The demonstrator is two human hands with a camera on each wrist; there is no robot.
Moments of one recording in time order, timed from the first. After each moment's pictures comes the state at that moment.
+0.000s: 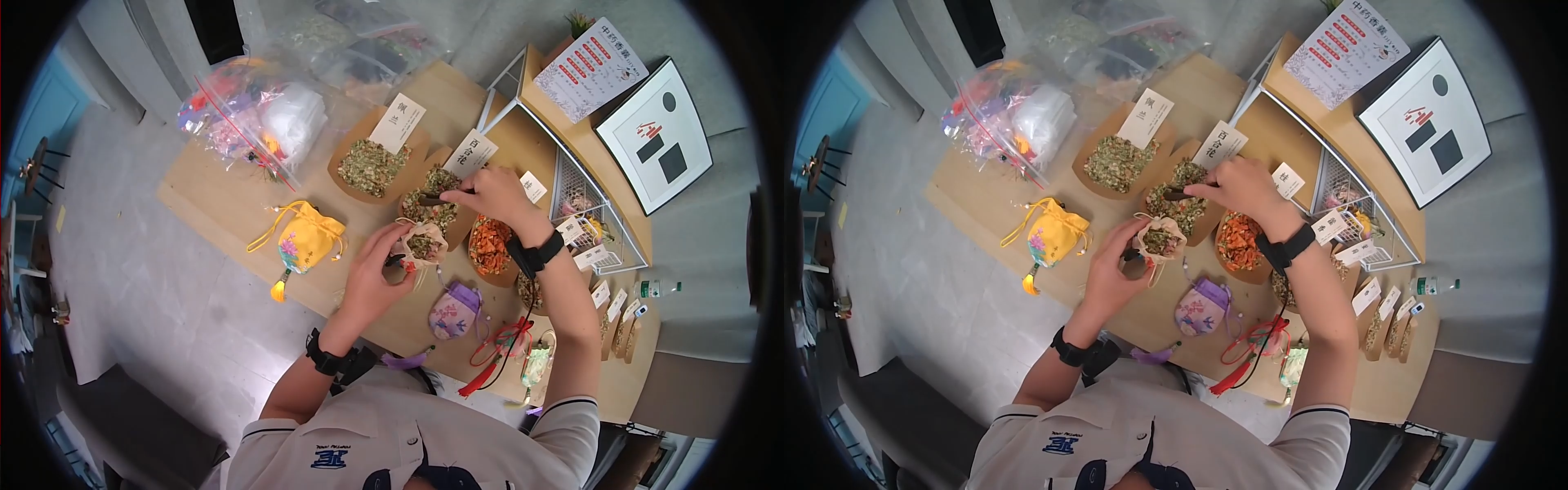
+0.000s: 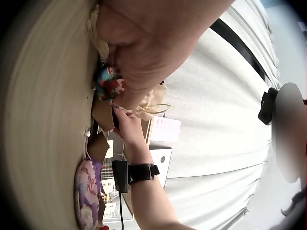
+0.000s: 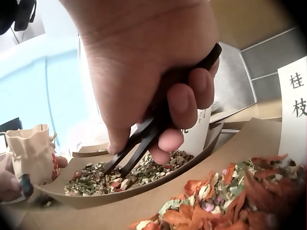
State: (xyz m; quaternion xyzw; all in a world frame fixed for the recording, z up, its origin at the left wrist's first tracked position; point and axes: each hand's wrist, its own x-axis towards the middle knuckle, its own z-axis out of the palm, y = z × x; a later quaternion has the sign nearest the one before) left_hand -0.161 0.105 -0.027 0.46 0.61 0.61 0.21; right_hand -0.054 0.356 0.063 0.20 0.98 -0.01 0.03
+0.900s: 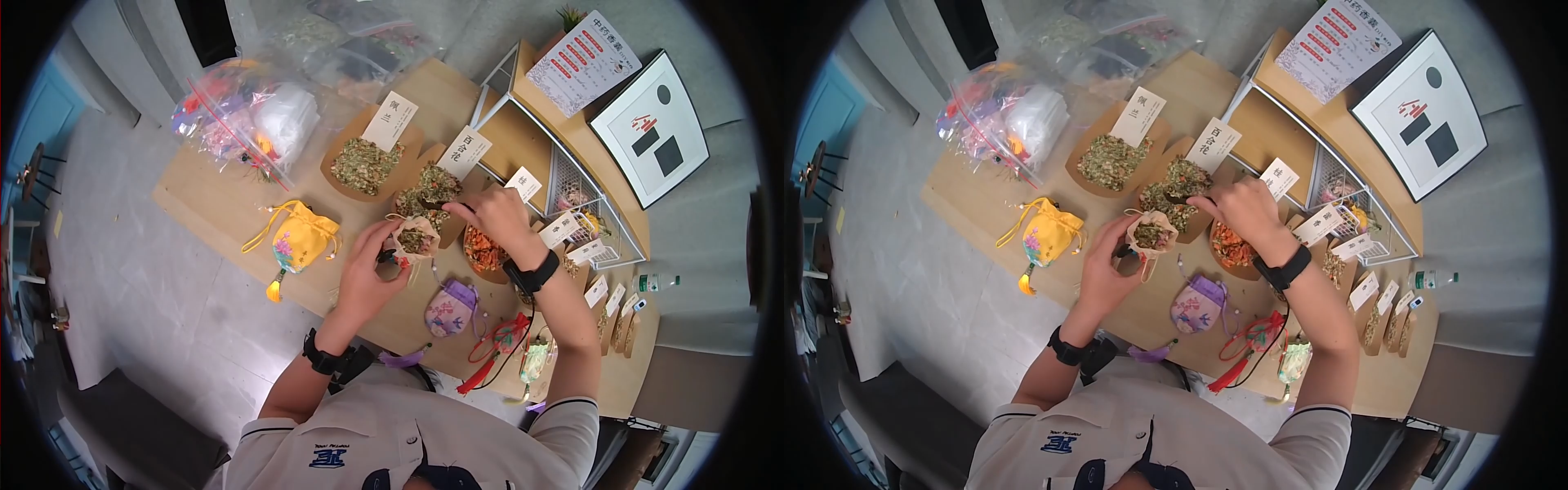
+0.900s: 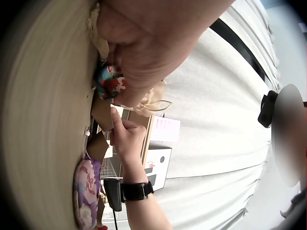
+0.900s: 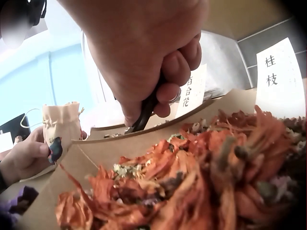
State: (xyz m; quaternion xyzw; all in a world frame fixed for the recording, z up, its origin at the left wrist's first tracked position) left_hand -0.158 0.107 -0.033 0.43 0.61 0.63 0.22; right_hand -0.019 0.332 0.042 0.14 0.98 0.12 -0.11
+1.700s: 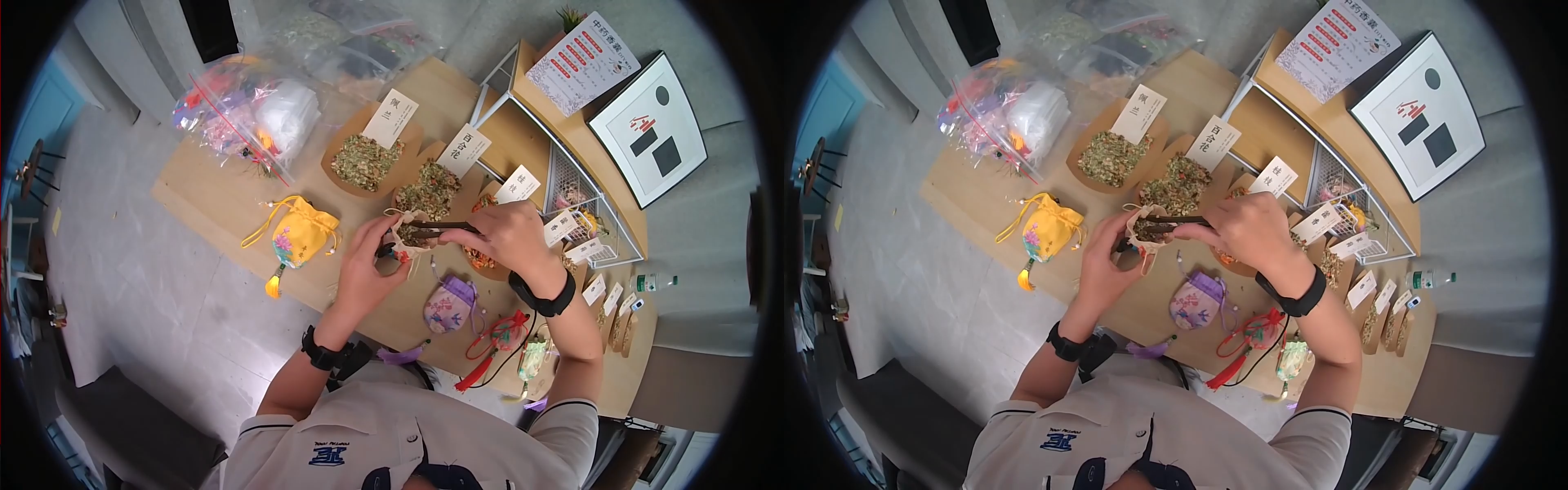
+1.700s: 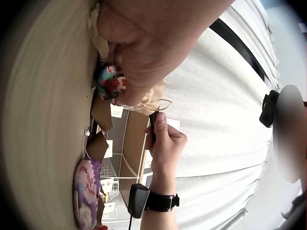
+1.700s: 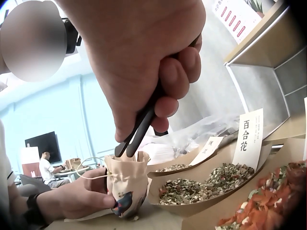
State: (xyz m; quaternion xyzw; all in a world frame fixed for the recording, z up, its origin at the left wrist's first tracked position) left_hand -0.159 0.106 -0.028 0.43 0.61 0.63 0.21; right_hand -0.015 0.281 0.104 0.05 0.98 0.09 -0.15
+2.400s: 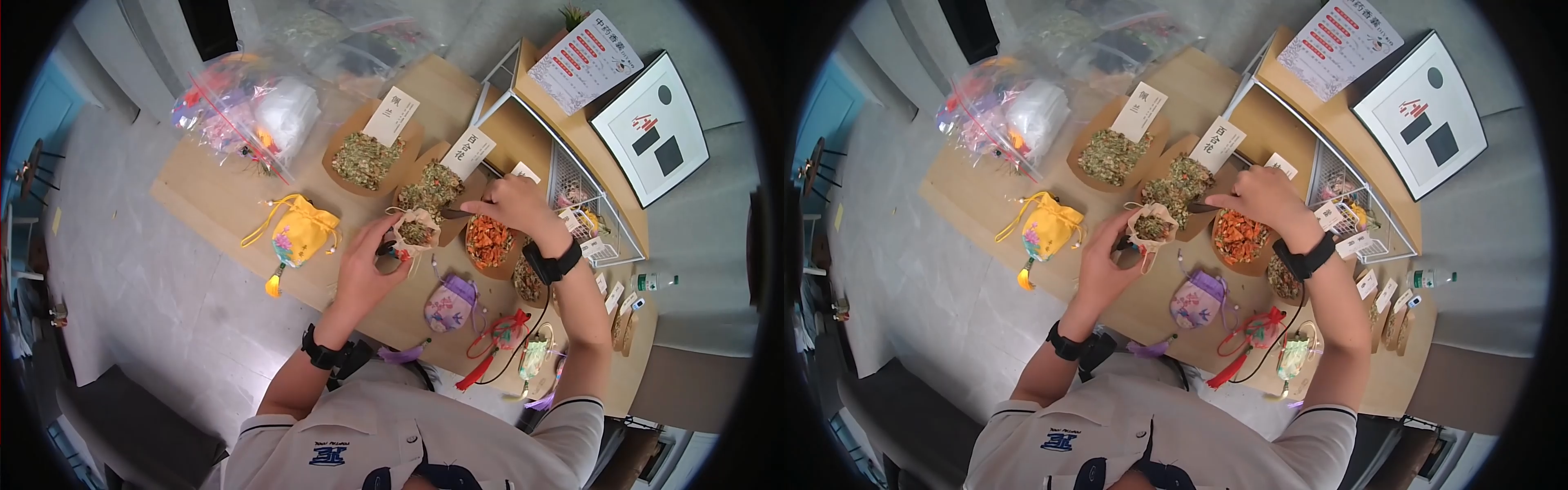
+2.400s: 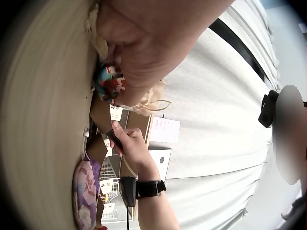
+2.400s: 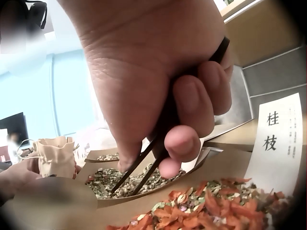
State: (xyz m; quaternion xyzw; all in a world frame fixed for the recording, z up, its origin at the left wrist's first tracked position) left_hand -0.160 0.107 -0.030 0.43 0.61 0.63 0.22; right_hand -0.015 0.349 0.084 0.21 0.97 0.04 0.11
